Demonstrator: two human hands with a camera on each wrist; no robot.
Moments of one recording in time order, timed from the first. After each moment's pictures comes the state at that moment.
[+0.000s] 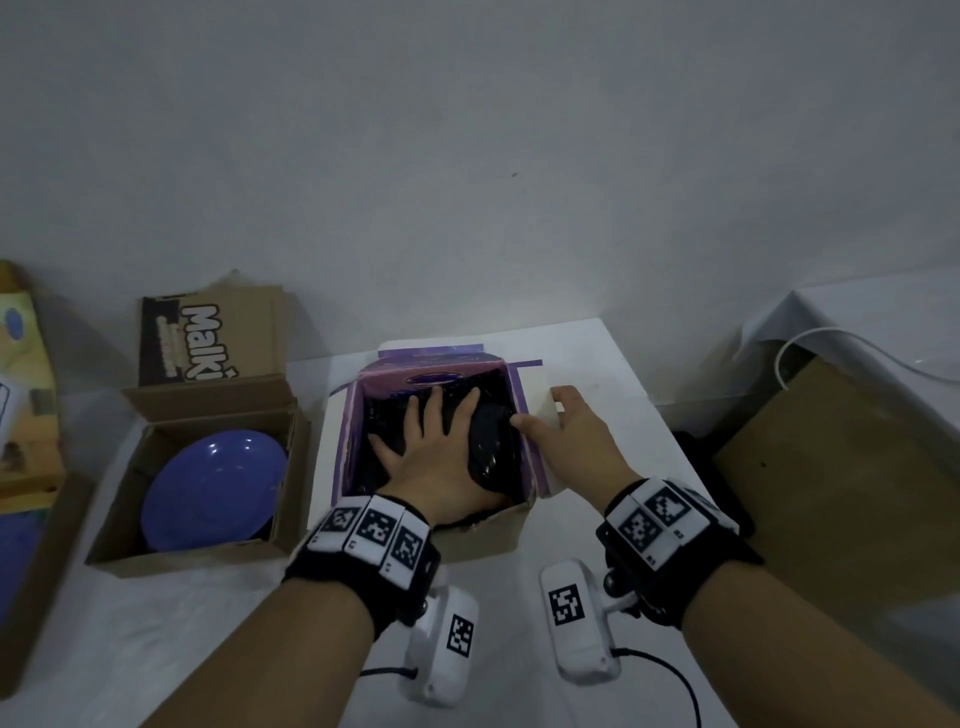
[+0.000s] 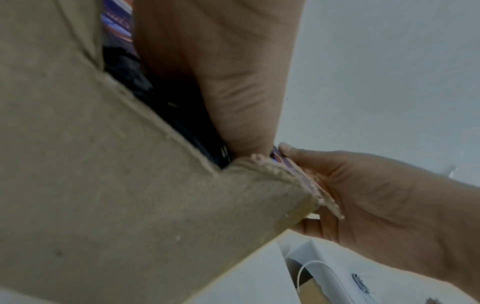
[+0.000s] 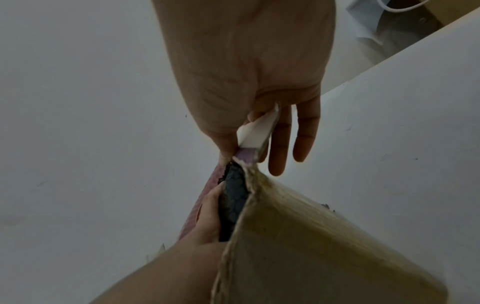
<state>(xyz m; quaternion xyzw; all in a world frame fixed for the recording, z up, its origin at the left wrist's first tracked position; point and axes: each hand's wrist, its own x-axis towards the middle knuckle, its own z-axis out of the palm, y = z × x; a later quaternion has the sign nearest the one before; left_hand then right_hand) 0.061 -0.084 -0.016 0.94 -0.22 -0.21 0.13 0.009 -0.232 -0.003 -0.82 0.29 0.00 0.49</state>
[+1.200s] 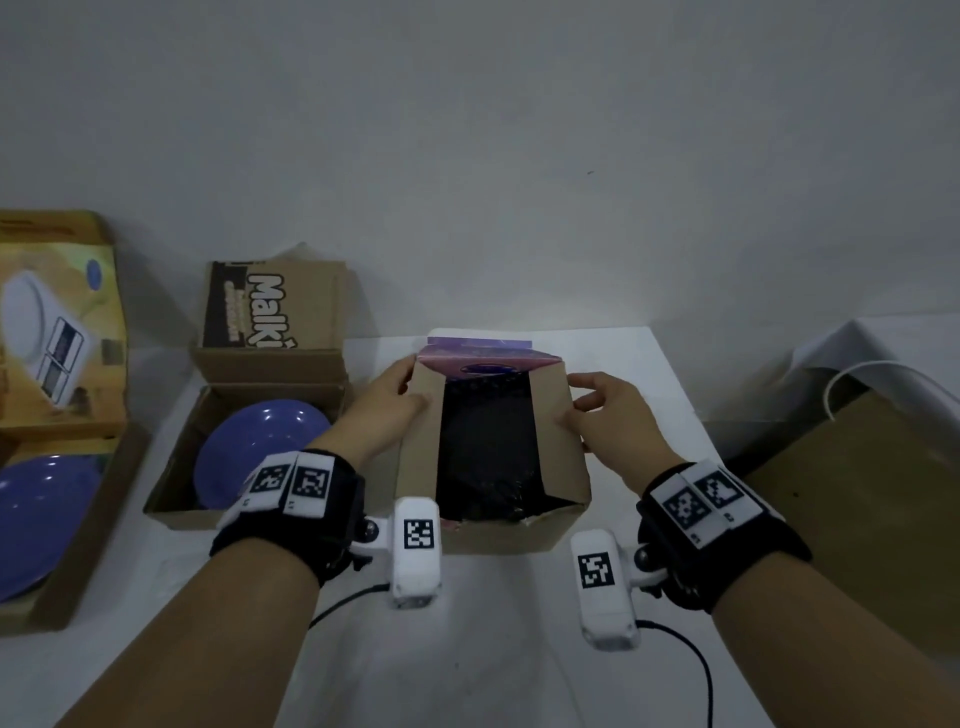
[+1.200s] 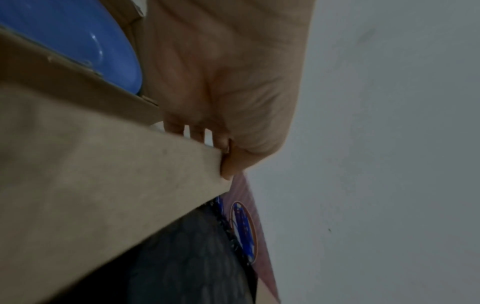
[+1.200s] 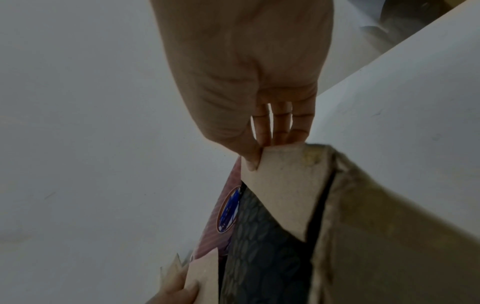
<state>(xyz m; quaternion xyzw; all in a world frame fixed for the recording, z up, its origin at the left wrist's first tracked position) 0.127 0.001 -0.004 0.80 -0.08 -0.22 0.55 0.032 -0.220 0.013 -0.83 0.26 -0.01 0.49</state>
